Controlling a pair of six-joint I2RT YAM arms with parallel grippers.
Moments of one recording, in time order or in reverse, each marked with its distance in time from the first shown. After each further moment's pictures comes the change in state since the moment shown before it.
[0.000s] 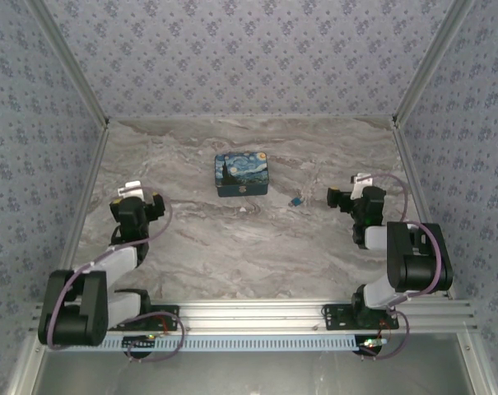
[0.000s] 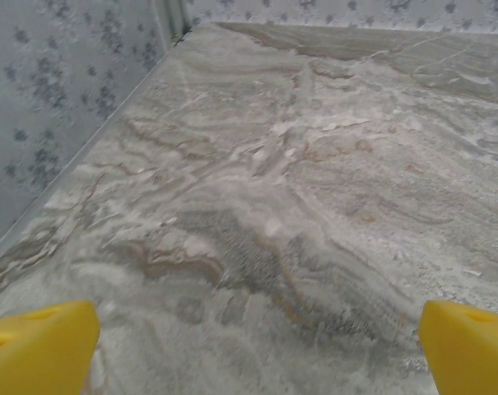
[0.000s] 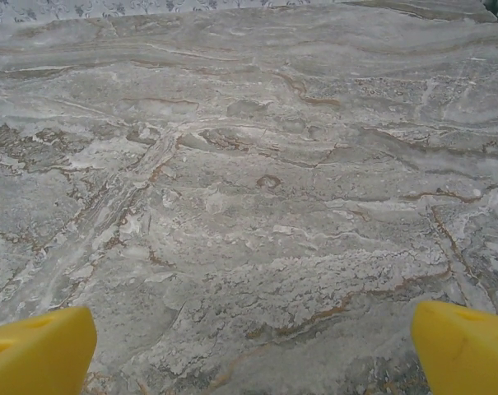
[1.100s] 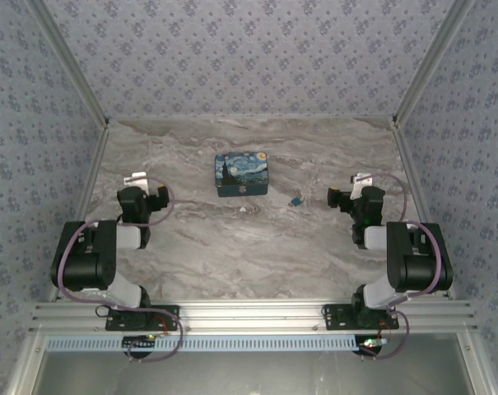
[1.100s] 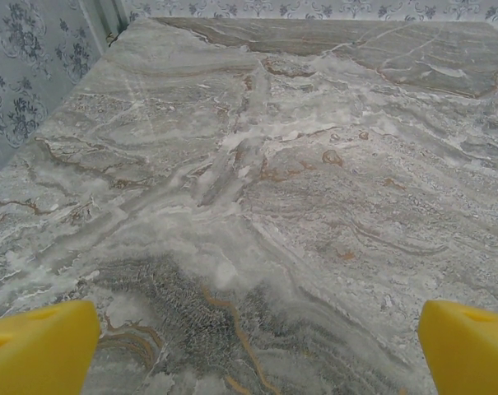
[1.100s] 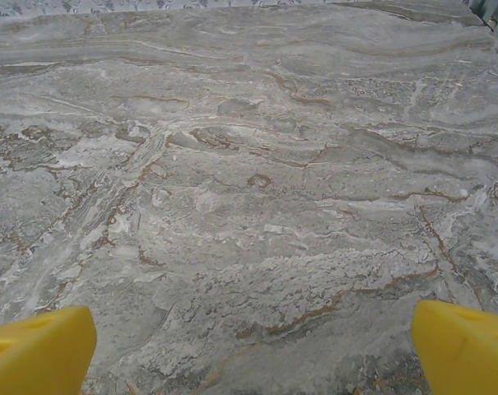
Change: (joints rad) left arm 0.064 0.329 0.110 0.214 0.152 0.037; right arm 0.010 0.000 0.000 -0.001 0.033 -0.011
